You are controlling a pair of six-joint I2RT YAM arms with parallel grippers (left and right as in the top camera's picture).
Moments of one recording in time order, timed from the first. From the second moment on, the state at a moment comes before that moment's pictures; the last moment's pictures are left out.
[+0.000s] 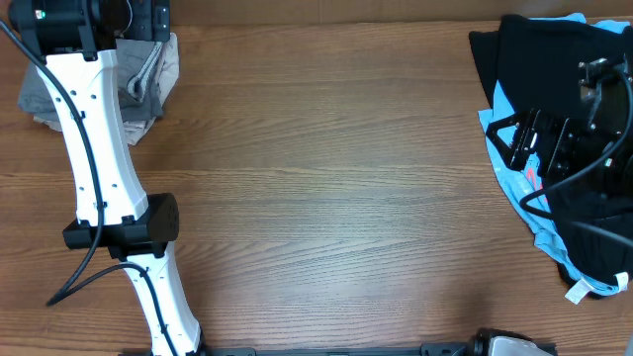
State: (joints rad) left arm 0.07 2.26 2.97 -1.51 -0.14 0.13; right arm -0.17 1.35 2.03 -1.59 -0.46 0.09
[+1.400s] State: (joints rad) left arm 0.07 2.26 2.97 -1.51 -0.14 0.13; right arm 0.07 0.13 0.12 0.07 -0.10 0.20
